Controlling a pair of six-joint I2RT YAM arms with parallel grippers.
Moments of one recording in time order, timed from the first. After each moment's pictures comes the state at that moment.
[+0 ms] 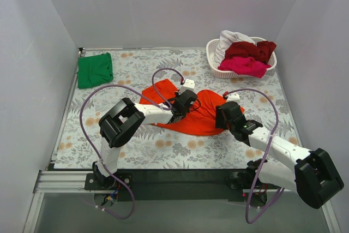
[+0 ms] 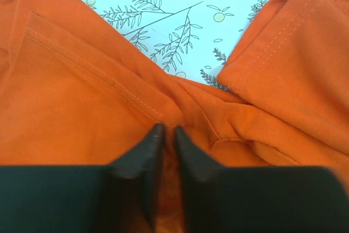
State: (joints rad) left arm -0.89 2.00 1.17 0.13 -0.57 -0.34; right arm 0.60 1.09 0.49 -0.19 0.35 0.38
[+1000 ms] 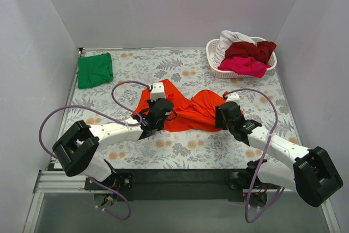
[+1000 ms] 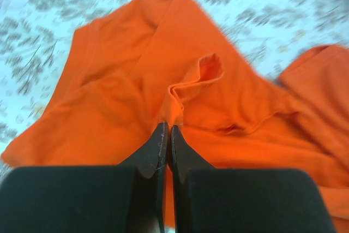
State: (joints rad) left arm -0.89 1.47 0.77 0.15 -0.77 -0.53; right arm 0.60 1.11 0.49 -0.19 0.37 0.39
